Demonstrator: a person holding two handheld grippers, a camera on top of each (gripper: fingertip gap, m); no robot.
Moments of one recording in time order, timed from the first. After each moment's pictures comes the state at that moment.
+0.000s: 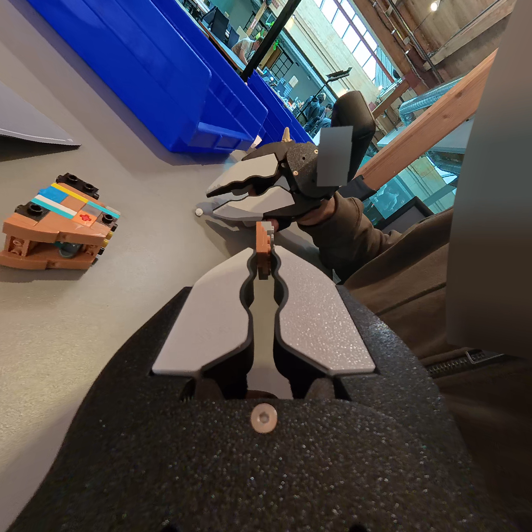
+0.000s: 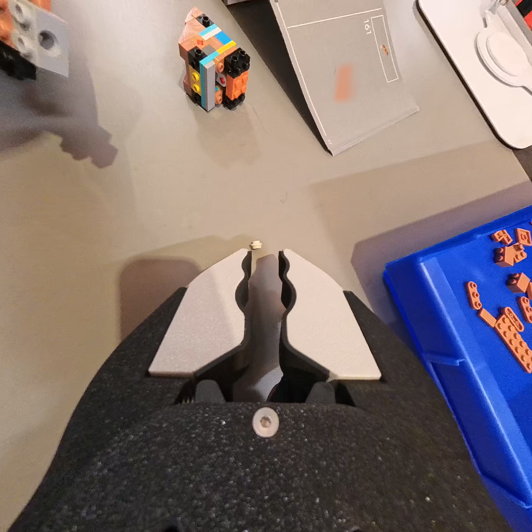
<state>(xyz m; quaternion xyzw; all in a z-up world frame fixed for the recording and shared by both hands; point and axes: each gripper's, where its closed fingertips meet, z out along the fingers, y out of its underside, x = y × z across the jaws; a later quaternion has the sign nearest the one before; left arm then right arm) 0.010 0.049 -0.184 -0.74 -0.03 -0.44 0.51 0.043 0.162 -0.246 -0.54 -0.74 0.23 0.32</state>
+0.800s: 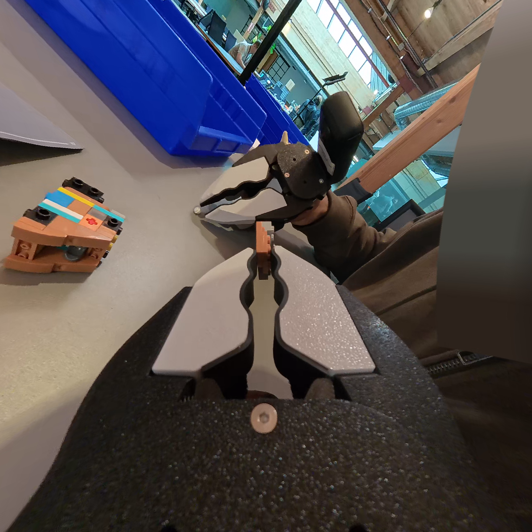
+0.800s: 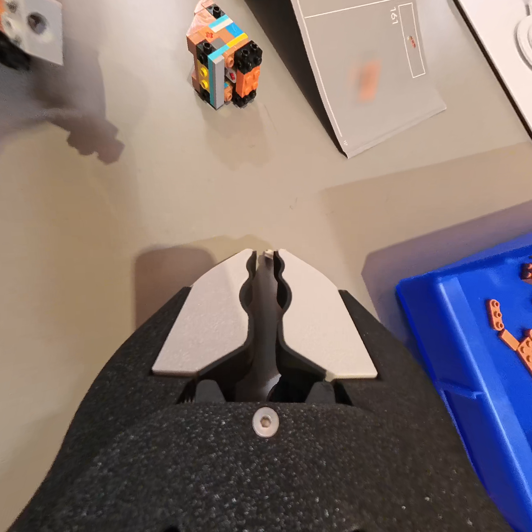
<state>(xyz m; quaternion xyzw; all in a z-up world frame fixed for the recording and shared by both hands) 0.007 0.050 -0.182 -0.74 -0.03 -0.44 0.51 0.036 0.160 -0.254 -0.53 -0.76 0.24 0.30</state>
